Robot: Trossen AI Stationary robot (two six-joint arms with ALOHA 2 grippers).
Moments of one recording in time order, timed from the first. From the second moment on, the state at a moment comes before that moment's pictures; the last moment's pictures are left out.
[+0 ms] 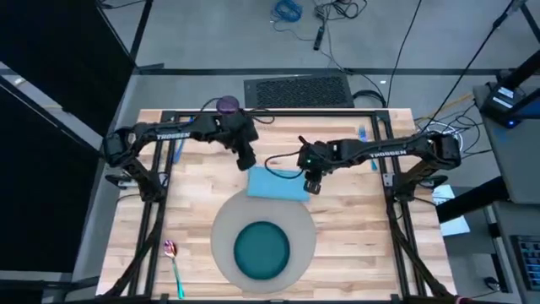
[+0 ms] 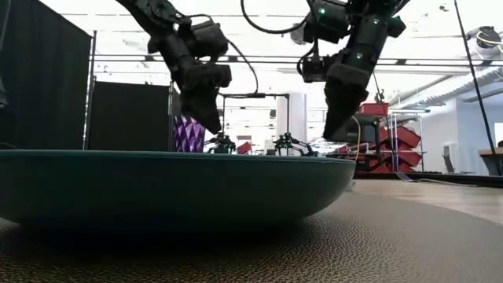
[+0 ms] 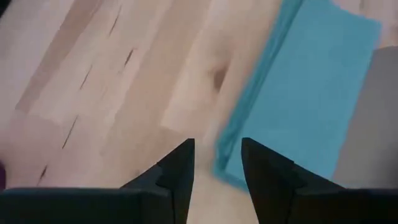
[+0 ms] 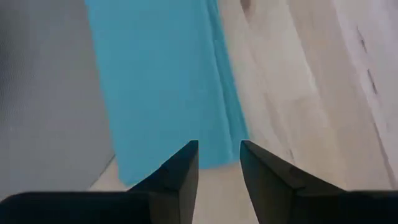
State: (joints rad) left arm 0.45 1.62 1.13 -0.57 0.27 0.01; right arm -0.17 1.53 1.02 -0.62 0.07 0.12
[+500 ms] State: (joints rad) left arm 0.46 1.81 1.13 -0.56 0.34 0.01; right arm -0.31 1.61 1.02 -0.60 -0.06 0.01
